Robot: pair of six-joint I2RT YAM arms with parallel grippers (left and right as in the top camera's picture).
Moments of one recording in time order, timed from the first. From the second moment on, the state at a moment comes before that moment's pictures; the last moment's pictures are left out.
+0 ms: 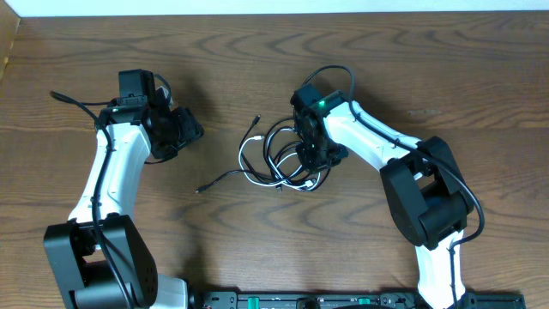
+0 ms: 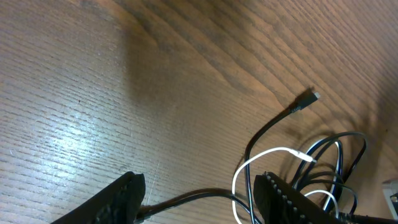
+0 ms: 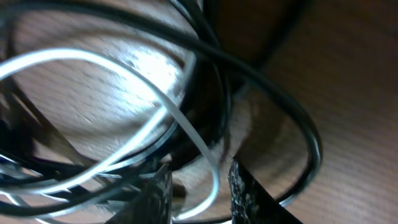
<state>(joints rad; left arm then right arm) 0.12 1.63 1.18 -0.79 0.27 -0.40 0.57 2.14 1.53 -1.00 -0.13 0.18</state>
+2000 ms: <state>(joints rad) 0.12 1.63 1.18 -0.79 0.27 -0.40 0.50 2.14 1.50 -0.98 -0.30 0.11</state>
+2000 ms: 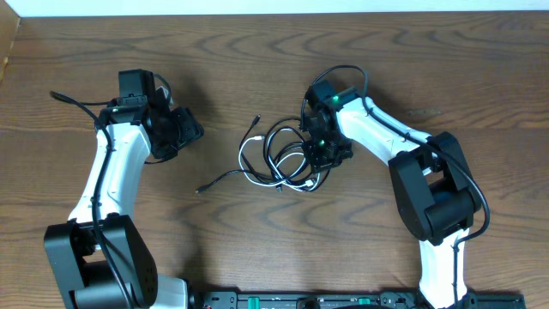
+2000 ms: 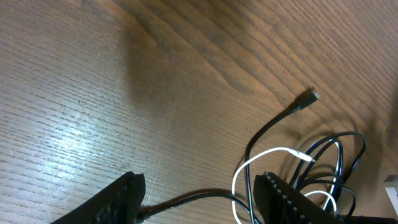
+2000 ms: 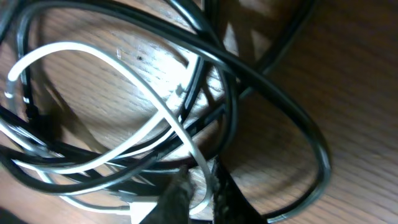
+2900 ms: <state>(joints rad) 0.12 1.63 1.18 -0.78 0.27 -0.40 0.34 2.14 1.28 -0.70 -1.04 -0.10</state>
